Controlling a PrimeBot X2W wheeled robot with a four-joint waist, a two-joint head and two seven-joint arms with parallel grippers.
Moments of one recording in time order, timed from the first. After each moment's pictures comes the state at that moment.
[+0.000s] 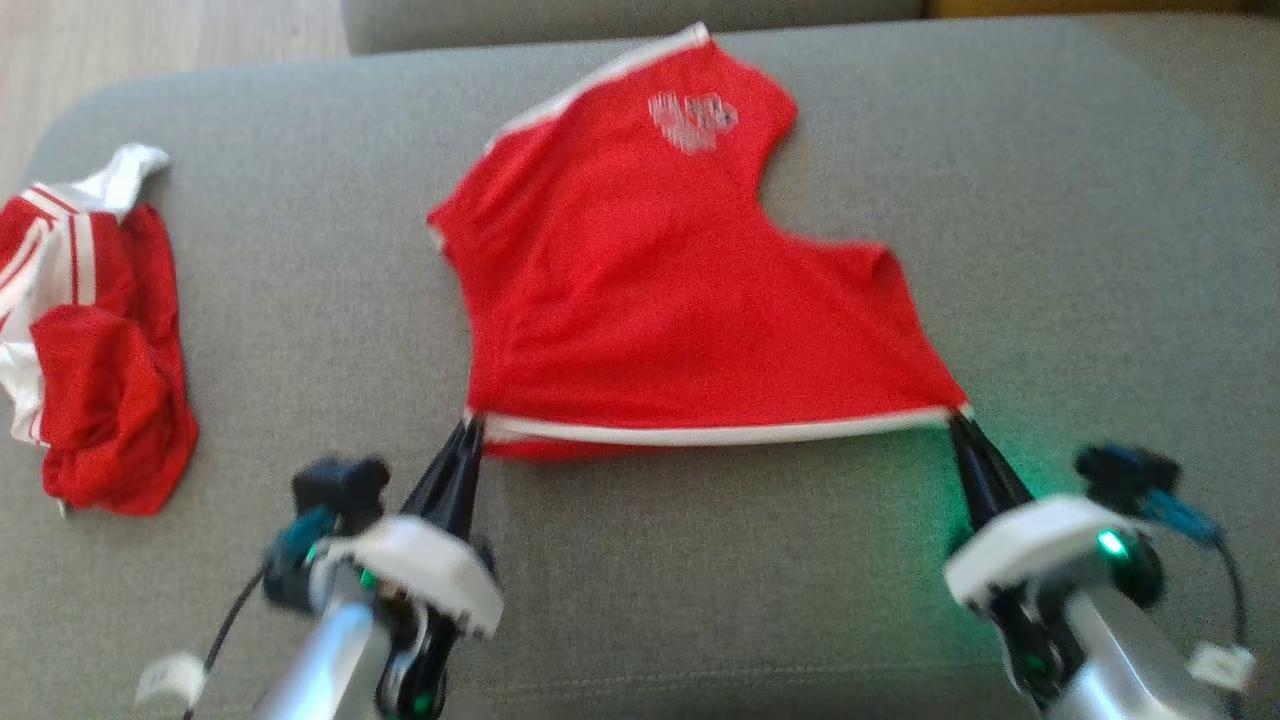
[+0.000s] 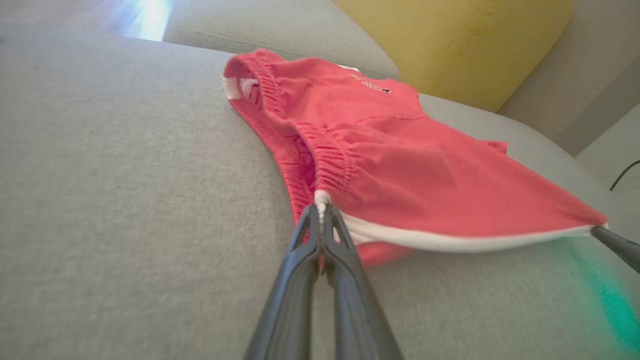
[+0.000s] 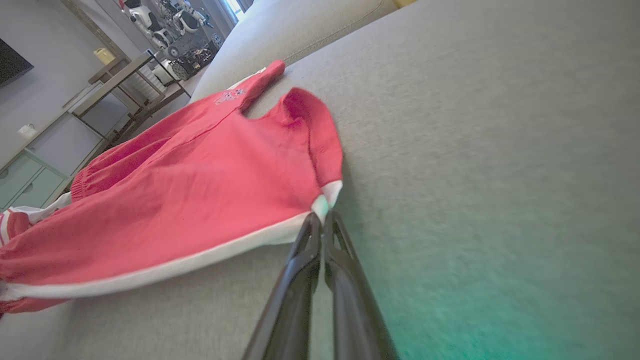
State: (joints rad) left arm -0.28 0.11 -0.45 0.55 -0.50 -0.04 -0.25; right arm -0.30 -0.17 0.34 0.68 0.69 0.13 -0.17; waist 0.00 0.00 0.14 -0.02
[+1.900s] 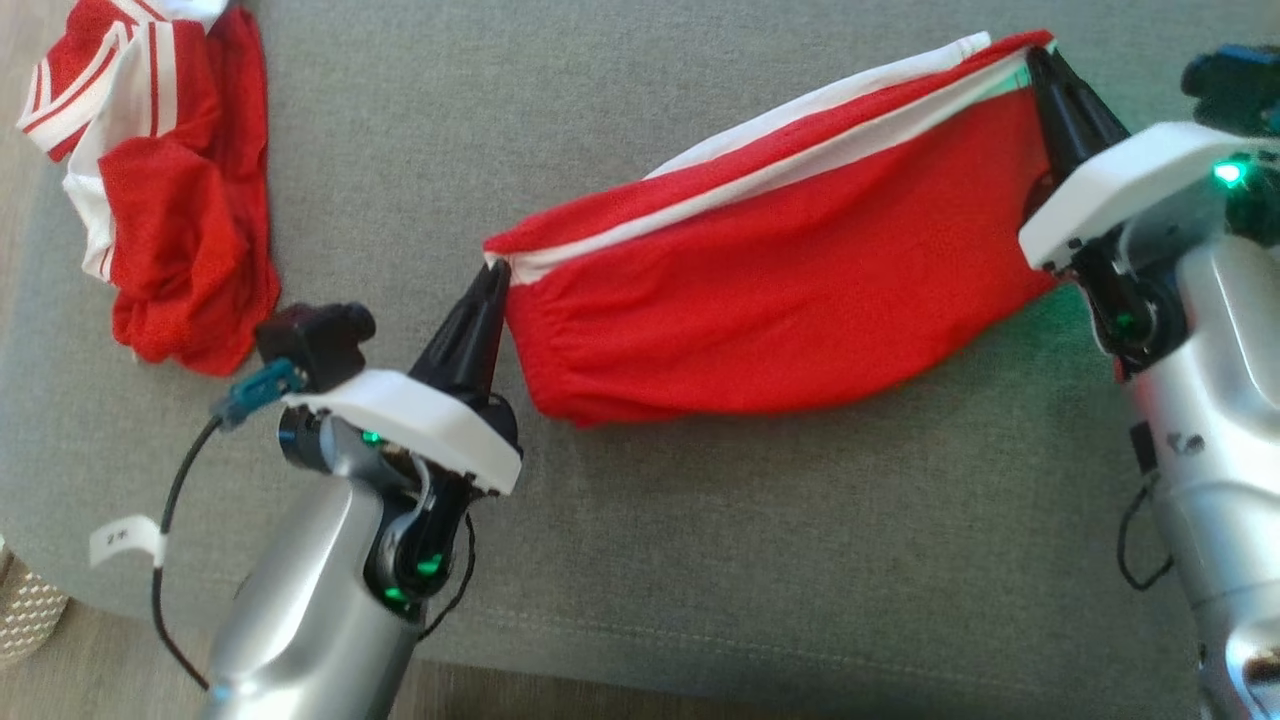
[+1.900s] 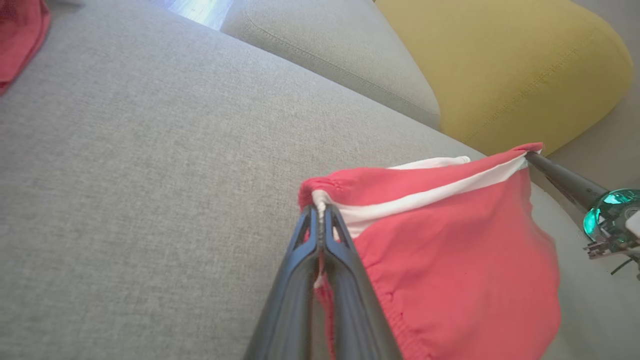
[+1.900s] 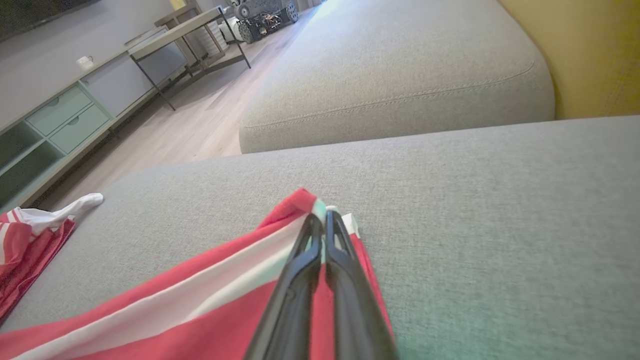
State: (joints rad) left arm -0.35 0.11 -0.41 0.25 -0.66 0.00 -0.06; right arm -0.73 -0.24 0.21 0.58 0.53 0.13 0.13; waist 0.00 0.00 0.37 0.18
